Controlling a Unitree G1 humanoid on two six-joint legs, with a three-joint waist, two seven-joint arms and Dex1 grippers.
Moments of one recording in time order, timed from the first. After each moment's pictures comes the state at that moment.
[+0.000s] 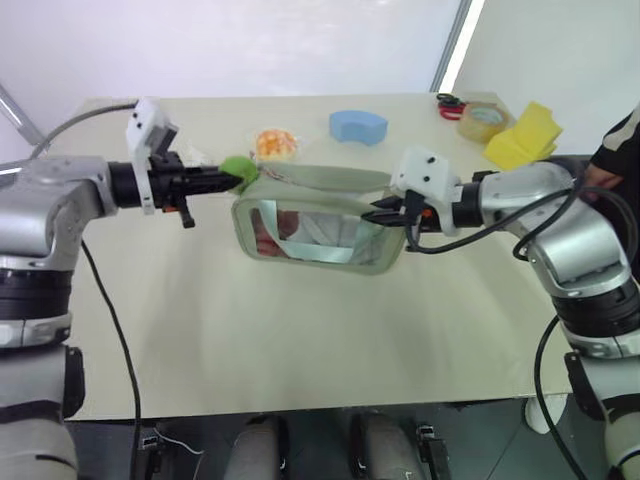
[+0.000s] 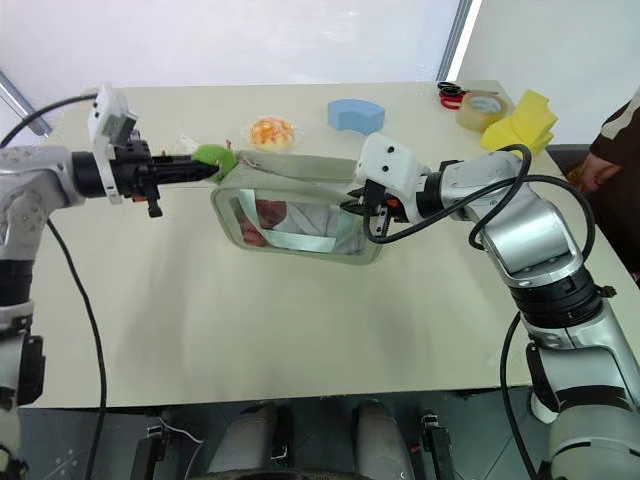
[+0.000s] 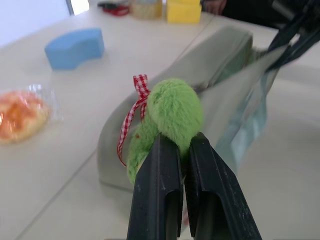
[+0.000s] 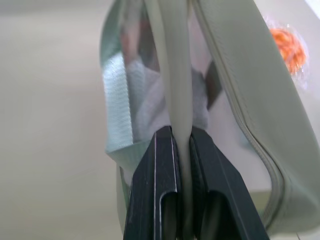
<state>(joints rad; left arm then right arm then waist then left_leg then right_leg) -0.89 0.83 0.05 0.12 -0.52 0.73 -1.12 -0.84 -0.77 0.23 -0.25 0.23 0.76 1.03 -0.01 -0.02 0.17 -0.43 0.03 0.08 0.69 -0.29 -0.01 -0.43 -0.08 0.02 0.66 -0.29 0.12</state>
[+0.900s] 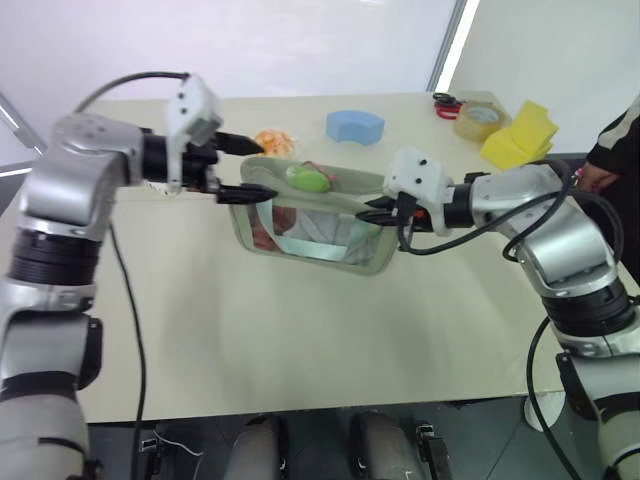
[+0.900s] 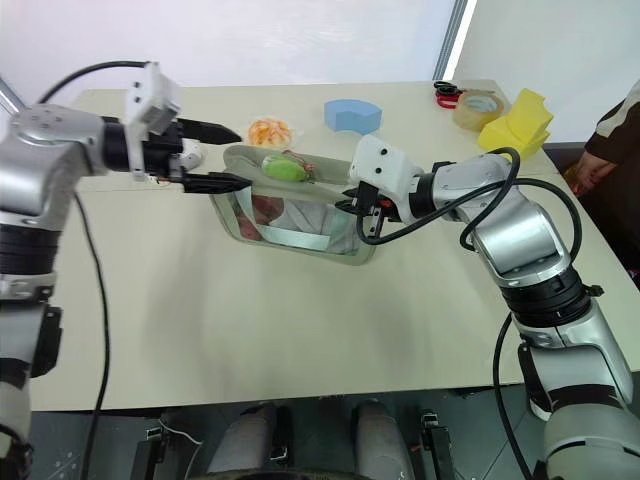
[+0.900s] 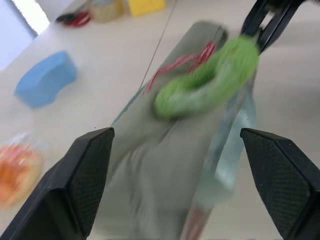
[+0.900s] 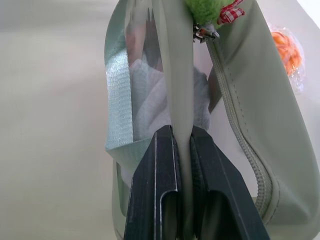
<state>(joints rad) -1.00 0.88 -0.10 0.23 -0.34 0.53 -1.28 -0.84 -0.75 0.24 -0.23 0.20 0.72 1.01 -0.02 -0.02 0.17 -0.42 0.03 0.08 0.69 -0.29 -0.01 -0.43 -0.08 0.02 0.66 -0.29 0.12</state>
